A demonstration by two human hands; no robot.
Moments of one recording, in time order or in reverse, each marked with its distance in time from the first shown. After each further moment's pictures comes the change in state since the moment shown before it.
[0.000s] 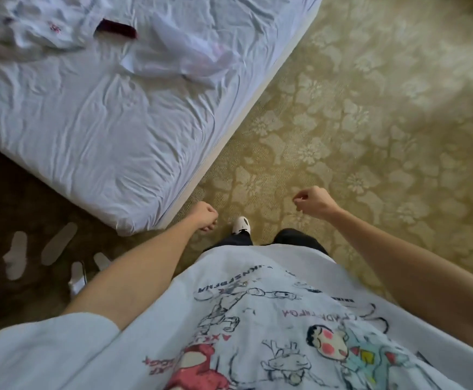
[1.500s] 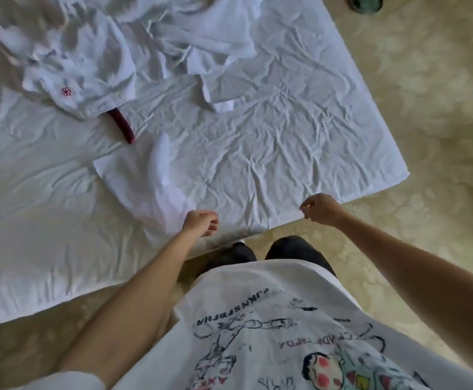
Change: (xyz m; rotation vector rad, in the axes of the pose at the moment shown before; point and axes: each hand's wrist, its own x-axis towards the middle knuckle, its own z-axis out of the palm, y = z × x) left_hand 0.394 0.578 -0.277 -1.084 0.392 -0.282; right_hand 0.694 -0.273 -0.582 -0.523 -0.227 -0.364
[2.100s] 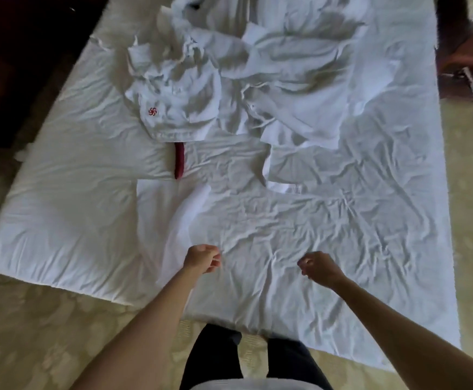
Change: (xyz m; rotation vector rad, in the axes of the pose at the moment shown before) left_hand 0.078 0.125 0.007 -0.431 0.329 -0.171; right_hand 0.228 -0.096 -0.102 -0.159 -0.271 -0.223
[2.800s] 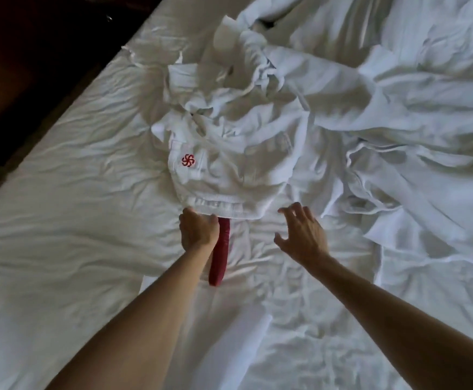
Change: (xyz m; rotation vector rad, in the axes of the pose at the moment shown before) left_hand 0.424 0.232 -0.127 0.172 0.567 0.267; right_hand 0.417 -0.367 0.029 -0.532 0.504 -0.618
